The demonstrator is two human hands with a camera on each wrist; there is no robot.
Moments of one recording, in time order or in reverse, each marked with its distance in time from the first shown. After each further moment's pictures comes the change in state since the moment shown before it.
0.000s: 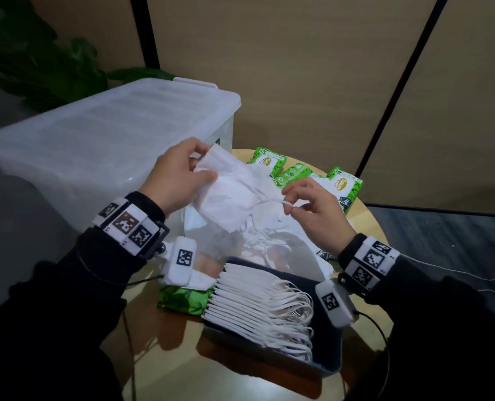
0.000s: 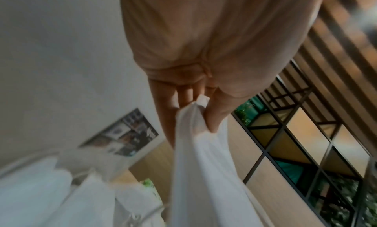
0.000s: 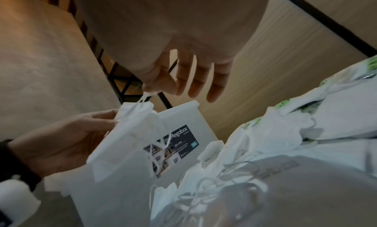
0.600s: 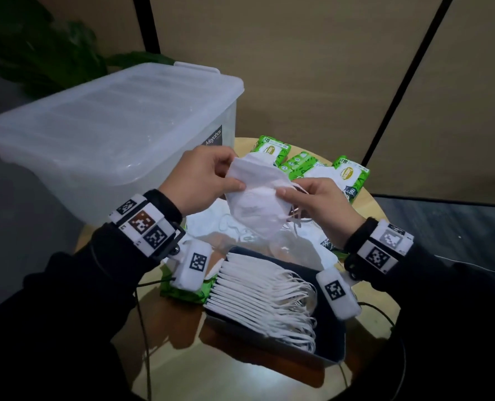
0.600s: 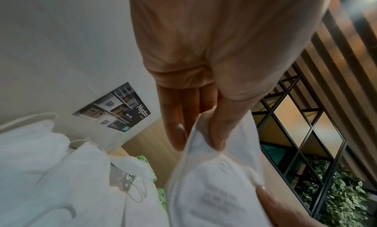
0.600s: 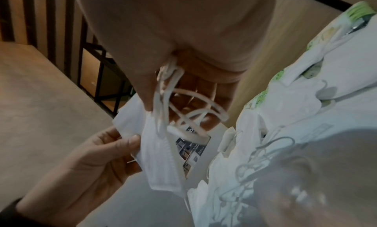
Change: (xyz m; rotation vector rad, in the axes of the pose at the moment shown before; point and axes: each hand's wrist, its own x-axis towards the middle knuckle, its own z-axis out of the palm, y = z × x) left_hand -0.006 -0.004 0.024 0.062 -0.183 0.102; right_hand 0.003 -0.011 0.002 0.340 -0.090 0.336
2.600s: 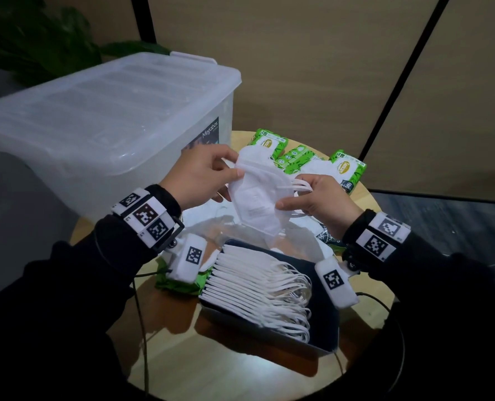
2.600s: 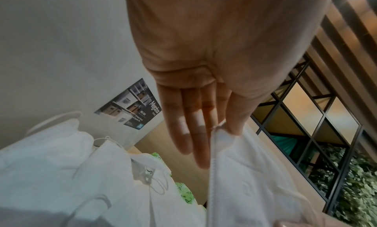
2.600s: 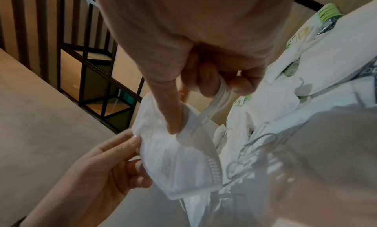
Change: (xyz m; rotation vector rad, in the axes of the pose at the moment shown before) left_hand -0.004 0.001 0.010 -0.019 -0.028 -0.090; right_hand -0.002 0.002 -0.009 -0.048 0.005 0.107
